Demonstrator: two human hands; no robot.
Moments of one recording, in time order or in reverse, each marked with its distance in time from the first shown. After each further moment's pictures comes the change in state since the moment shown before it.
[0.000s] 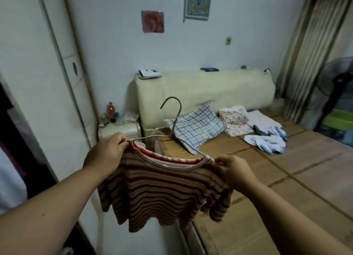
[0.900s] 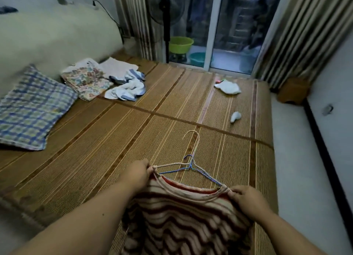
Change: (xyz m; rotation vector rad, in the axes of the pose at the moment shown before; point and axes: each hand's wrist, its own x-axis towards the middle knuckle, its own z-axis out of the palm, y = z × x) left_hand -0.163 0.424 0.409 0.042 -1.005 0.589; right_hand -0.294 0.425 -0.099 0.120 0.080 1.096
